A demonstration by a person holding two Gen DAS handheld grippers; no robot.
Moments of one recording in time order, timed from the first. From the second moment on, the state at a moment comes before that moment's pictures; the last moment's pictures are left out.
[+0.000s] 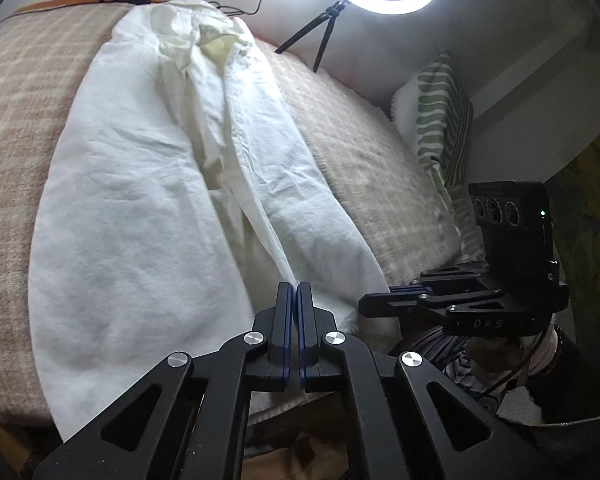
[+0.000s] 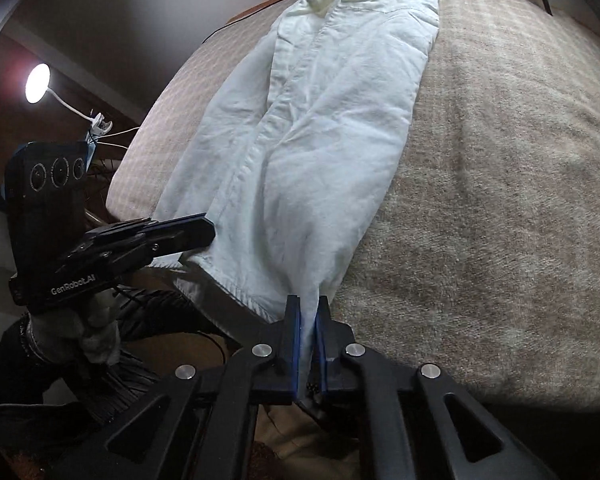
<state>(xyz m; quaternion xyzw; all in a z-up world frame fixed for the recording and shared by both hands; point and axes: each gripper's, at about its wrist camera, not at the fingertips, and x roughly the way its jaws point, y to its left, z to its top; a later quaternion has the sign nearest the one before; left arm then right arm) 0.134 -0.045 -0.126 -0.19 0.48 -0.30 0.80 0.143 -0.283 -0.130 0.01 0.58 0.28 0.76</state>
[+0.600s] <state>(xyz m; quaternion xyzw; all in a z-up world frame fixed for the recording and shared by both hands) 0.115 -0.004 -0.101 -0.11 0.45 -0.25 0.85 0.138 -0.292 -0.085 -0.06 0.49 0.27 0.83</state>
